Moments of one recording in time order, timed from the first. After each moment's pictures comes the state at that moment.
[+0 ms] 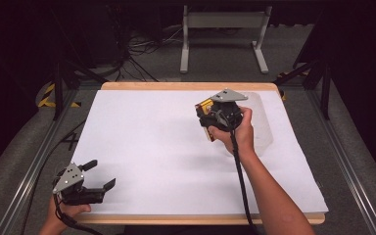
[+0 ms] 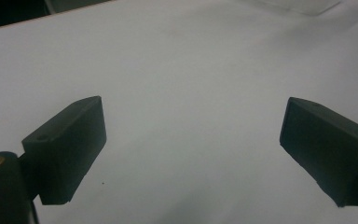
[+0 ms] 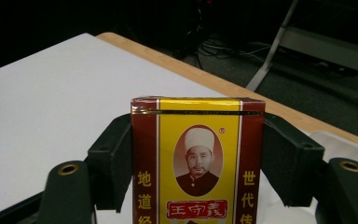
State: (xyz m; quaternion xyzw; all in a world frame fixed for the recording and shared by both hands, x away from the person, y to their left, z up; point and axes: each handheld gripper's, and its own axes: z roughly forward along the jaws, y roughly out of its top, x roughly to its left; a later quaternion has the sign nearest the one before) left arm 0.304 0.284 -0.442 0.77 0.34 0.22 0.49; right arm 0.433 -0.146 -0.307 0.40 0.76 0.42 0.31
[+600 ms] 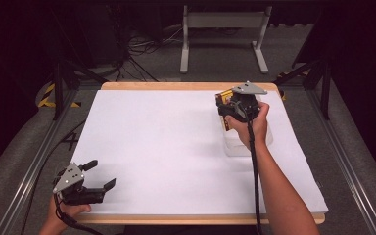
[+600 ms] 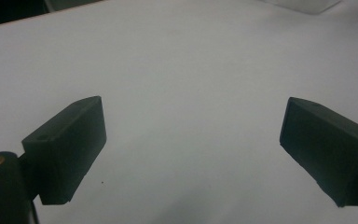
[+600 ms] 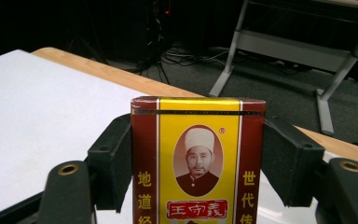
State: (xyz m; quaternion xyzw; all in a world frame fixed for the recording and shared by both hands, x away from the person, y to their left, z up) left arm 0.305 0.284 -0.443 0.77 0.34 0.22 0.49; right arm 0.464 -0.194 -0.317 0.45 0.71 0.42 0.34
